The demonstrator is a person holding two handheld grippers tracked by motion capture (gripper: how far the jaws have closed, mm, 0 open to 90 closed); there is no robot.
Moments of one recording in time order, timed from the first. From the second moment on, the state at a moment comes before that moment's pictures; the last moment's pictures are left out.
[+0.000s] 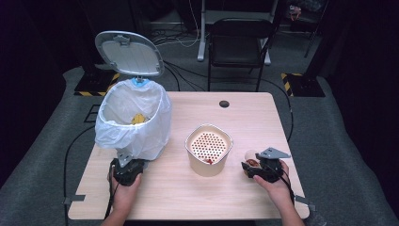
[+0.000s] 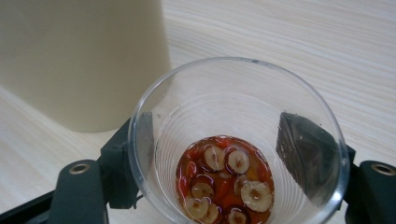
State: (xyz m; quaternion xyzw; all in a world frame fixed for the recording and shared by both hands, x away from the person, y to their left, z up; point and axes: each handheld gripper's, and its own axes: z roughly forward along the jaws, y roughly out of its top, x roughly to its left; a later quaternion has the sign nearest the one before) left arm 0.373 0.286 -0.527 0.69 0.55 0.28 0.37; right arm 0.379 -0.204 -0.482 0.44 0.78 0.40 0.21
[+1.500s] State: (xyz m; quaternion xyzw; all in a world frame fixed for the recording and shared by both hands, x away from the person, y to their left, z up) left arm 0.374 0.286 -0.527 0.69 0.55 0.29 0.37; right arm 0.401 -0.186 -0.423 0.41 0.76 0.47 0.21
